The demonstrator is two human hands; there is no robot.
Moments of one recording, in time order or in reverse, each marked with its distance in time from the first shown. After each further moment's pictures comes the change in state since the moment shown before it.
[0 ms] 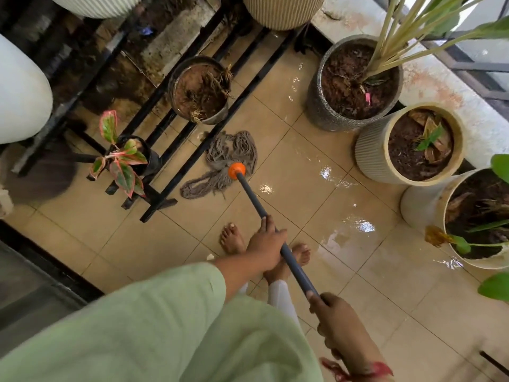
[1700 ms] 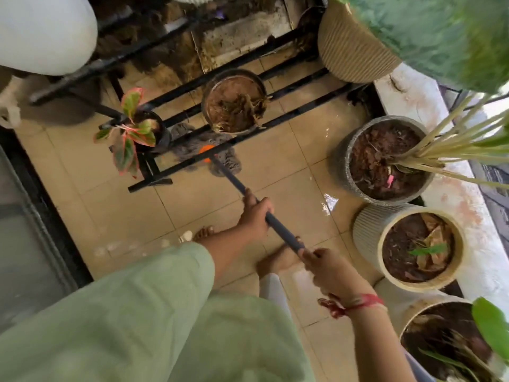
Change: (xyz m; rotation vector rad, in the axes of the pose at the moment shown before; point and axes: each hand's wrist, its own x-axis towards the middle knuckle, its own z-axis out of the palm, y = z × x) left_hand 0.095 -0.008 -0.094 -0.518 0.369 -0.352; right_hand 0.115 -0.164 -0.140 -0.675 -0.077 -0.297
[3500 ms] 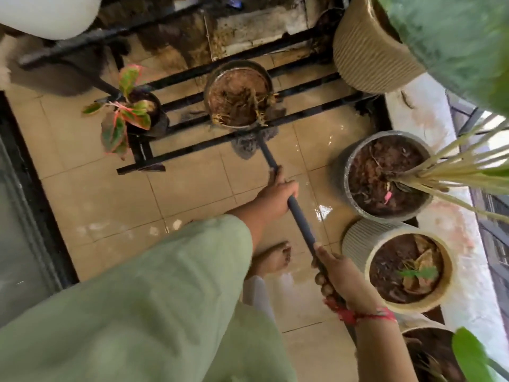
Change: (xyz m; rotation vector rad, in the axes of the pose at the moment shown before) left_hand 0.059 0.051 -0.011 0.133 0.033 0.206; right_hand -0.007 0.003 -0.043 0.525 -0.094 0.195
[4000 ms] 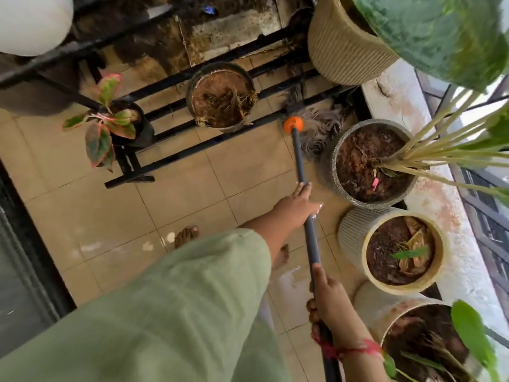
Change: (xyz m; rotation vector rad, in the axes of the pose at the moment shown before) left_hand -0.012 0.061 0.005 0.004 -0.211 0.158; right_hand -0.022 0.054 0.039 0.173 0.175 -0.017
